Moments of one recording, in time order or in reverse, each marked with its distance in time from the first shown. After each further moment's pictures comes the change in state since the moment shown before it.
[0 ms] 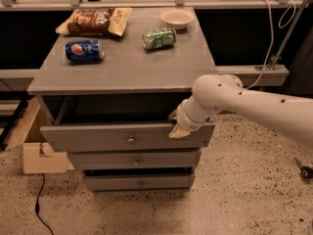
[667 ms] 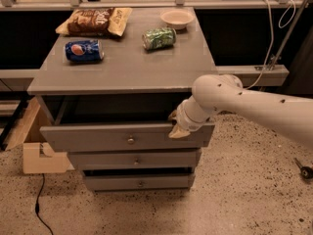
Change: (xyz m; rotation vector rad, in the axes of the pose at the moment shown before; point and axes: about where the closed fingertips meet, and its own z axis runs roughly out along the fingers) arm 0.000 0.000 0.000 0.000 0.000 0.000
